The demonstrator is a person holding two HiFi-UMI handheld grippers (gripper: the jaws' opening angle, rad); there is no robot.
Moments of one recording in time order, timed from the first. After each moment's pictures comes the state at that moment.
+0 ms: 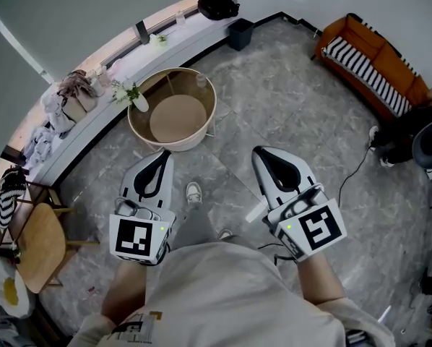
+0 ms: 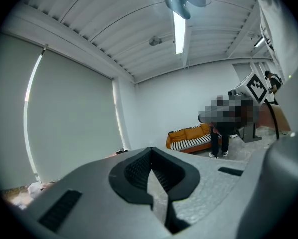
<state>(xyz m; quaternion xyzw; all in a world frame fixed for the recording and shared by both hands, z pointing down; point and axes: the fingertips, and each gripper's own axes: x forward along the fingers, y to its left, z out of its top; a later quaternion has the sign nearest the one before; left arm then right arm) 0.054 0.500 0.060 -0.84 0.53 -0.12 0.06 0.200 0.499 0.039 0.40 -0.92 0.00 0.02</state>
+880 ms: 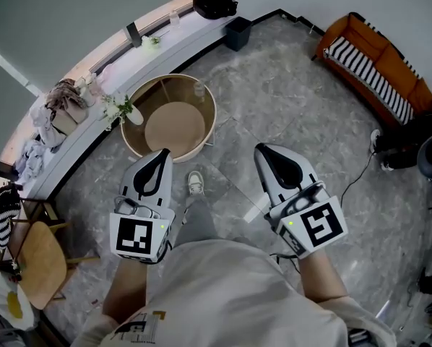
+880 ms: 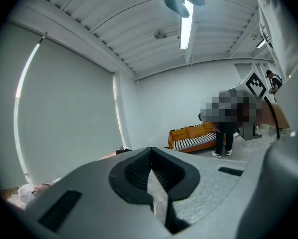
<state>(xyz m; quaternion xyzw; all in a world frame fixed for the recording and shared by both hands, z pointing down) 0.013 0.354 0.095 -0.85 0.52 -0.12 0.05 0.164 0.355 0.072 0.42 -0.91 0.01 0.04</state>
